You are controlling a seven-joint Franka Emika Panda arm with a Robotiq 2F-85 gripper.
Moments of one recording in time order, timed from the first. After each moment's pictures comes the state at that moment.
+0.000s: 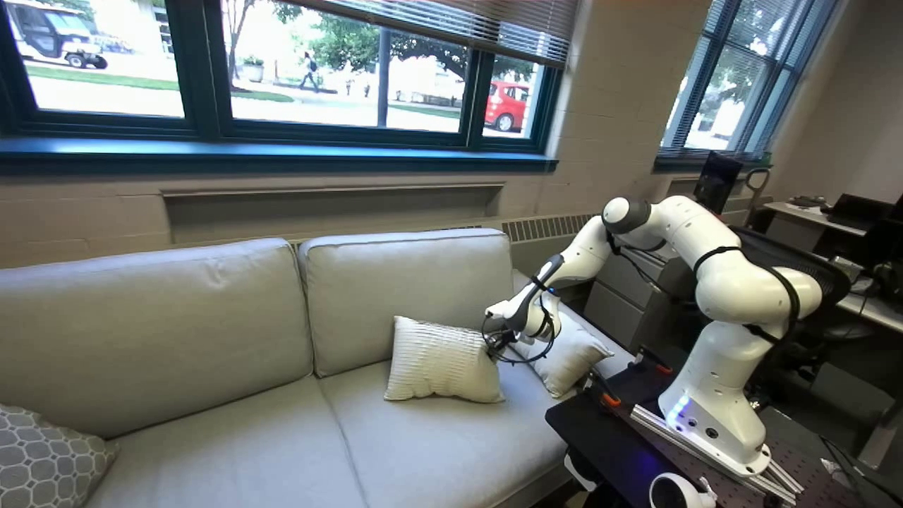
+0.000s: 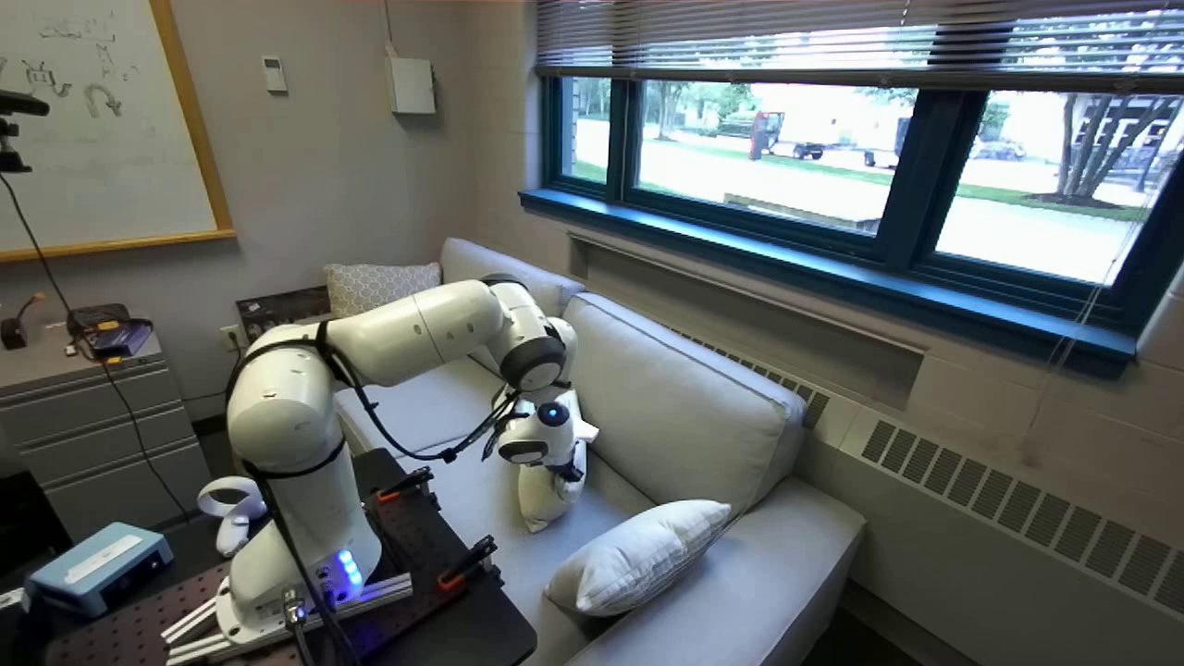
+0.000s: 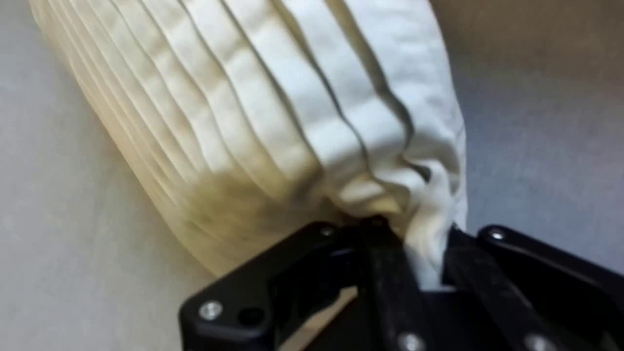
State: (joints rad) arm -0.30 1.27 0.43 -1.92 0.27 3.46 2.34
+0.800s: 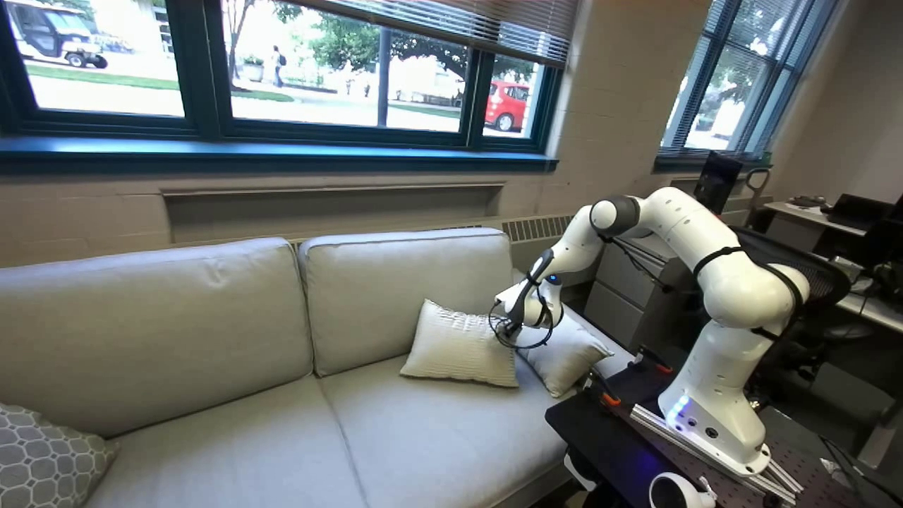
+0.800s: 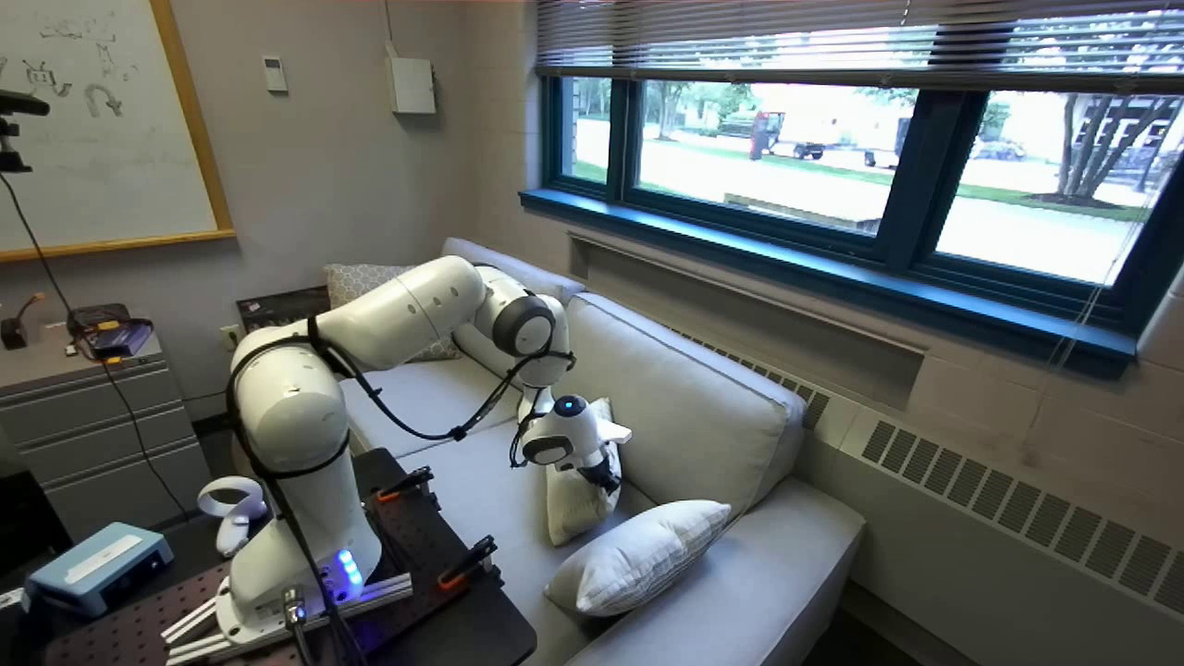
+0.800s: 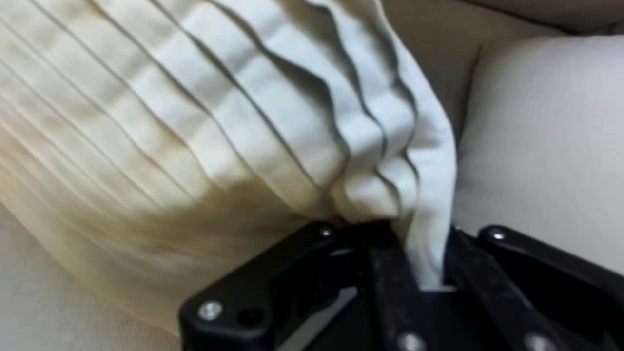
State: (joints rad) arm -0.06 1.19 0.13 -1.83 0.49 3.45 2.39
